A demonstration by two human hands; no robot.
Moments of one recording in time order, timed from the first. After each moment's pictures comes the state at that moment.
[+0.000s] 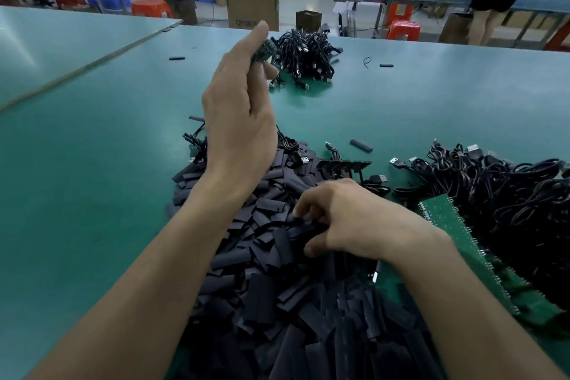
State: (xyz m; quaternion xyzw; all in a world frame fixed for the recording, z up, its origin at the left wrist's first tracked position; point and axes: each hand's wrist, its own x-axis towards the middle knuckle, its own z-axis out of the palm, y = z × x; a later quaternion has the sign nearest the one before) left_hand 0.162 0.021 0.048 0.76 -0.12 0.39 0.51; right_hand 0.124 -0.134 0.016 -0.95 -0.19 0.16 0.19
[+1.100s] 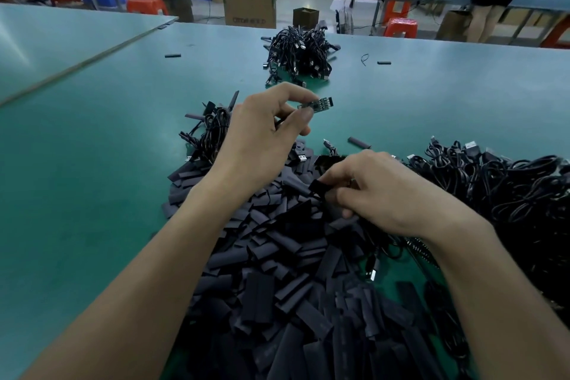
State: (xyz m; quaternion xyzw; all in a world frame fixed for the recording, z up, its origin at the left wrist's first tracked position) left_hand 0.166 0.020 0.034 0.82 -0.19 0.17 0.51; right_hand 0.129 -0.162 0.035 -0.94 -0.19 0.07 0.27
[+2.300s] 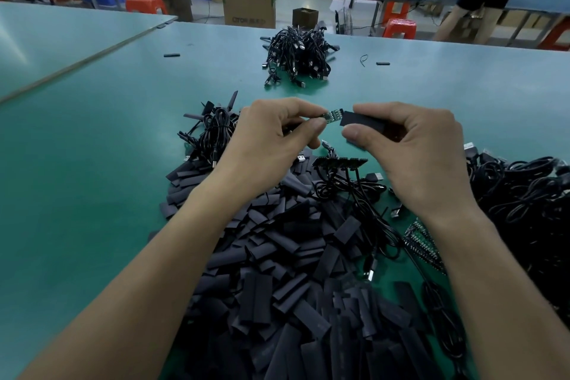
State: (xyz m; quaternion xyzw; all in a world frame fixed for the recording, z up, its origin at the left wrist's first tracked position) left_hand 0.160 0.017 0.033 0.82 -0.21 0.14 0.52; right_hand 0.132 -0.168 0.040 -0.85 -0.09 -0.27 0.45
